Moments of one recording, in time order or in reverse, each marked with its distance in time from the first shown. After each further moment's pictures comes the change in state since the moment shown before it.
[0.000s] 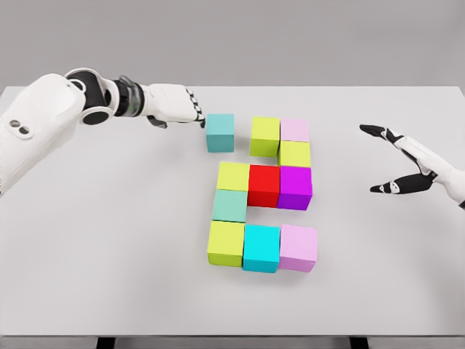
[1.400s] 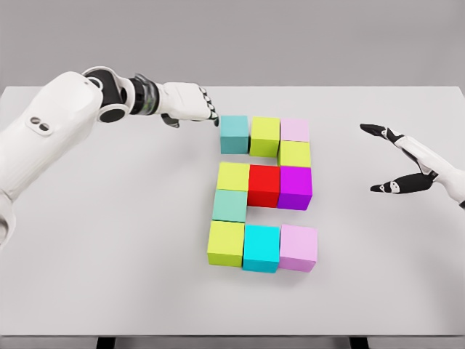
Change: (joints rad) left arm -0.008 -0.074 0.014 0.064 -0.002 0.000 -0.002; right arm 0.000 0.000 -0.001 -0.002 -0.002 0.000 -0.001
